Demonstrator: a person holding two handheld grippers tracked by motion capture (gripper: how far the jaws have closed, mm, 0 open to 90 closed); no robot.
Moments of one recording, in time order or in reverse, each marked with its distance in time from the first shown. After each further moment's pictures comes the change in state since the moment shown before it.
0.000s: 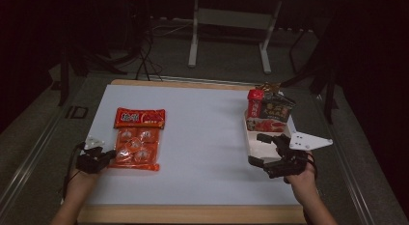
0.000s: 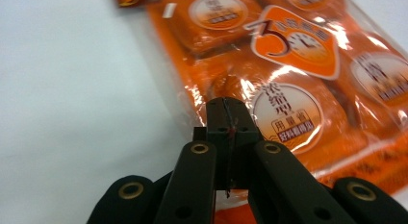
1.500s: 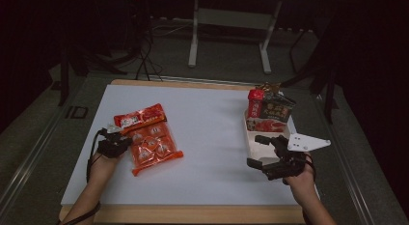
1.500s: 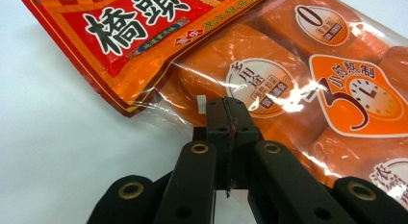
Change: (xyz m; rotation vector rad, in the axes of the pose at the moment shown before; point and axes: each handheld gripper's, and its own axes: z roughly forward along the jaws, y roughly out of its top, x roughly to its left) left arm -0.013 0.044 0.046 0.000 0.027 -0.004; right arm 0.003 -0.001 0.003 0.007 0.020 -0.001
